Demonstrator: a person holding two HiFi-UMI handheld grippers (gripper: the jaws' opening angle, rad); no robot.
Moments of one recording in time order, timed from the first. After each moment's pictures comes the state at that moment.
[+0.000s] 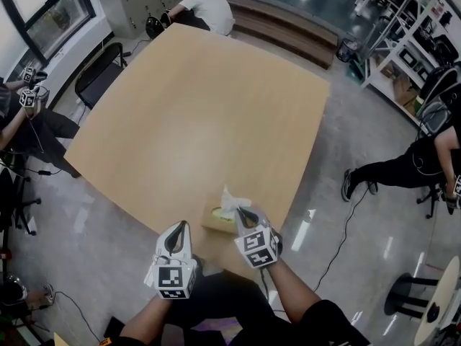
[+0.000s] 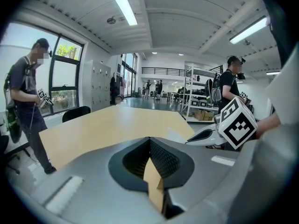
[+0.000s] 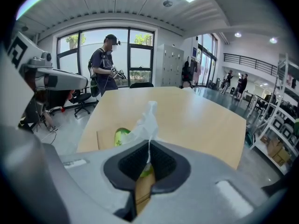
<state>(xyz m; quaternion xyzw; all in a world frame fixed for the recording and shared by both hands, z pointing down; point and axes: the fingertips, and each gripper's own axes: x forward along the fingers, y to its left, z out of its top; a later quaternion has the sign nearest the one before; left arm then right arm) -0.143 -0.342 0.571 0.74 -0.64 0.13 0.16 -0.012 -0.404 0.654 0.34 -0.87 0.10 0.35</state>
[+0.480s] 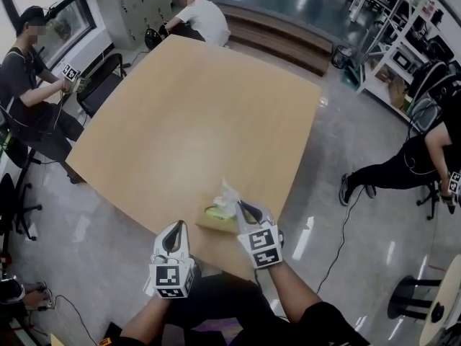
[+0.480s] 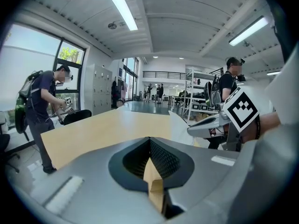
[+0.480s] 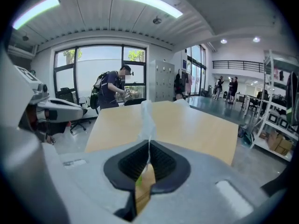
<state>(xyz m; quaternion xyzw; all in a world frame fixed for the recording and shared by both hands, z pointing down) -0.131 -0.339 0.552 0.73 -0.66 0.11 0.15 0.003 -0.418 0.587 0.38 -0.89 0.10 0.25</state>
